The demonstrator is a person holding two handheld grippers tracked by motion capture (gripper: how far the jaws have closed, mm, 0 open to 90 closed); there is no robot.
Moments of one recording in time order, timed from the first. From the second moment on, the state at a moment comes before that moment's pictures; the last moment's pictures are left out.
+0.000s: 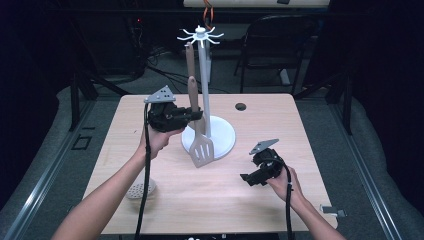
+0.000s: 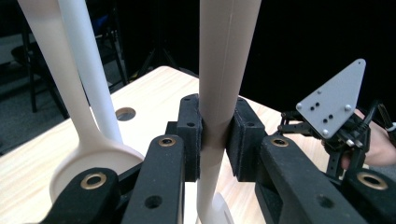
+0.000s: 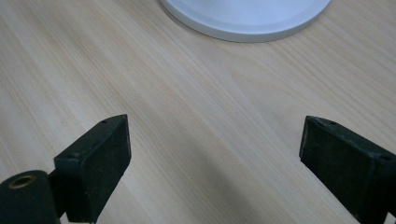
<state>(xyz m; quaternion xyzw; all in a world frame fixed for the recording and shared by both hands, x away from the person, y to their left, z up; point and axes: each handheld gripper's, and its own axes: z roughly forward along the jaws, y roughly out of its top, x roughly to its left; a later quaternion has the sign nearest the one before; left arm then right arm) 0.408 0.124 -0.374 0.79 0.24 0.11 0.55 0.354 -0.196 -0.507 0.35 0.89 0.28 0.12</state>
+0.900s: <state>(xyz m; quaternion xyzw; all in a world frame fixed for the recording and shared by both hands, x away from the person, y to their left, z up) 0.444 0.106 -0.339 0.81 0.21 0.12 0.54 0.355 -0.195 -0.507 0.34 0.89 0.29 0.11</state>
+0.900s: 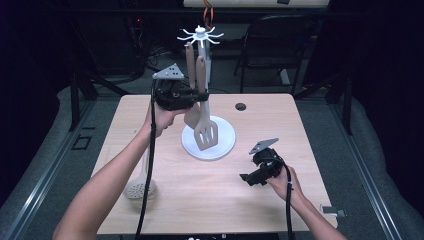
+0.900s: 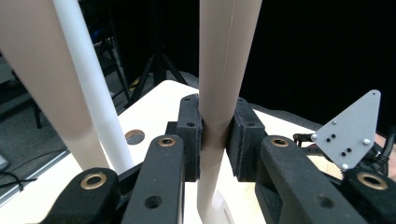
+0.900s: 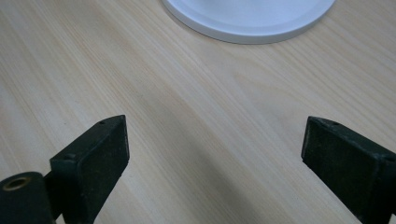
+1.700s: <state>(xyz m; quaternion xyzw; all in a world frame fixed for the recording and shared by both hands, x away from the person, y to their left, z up) 0.464 0.100 -0.333 0.81 0.22 0.11 0.54 0.356 -0.193 -0.509 0.33 0.89 0.28 0.12</state>
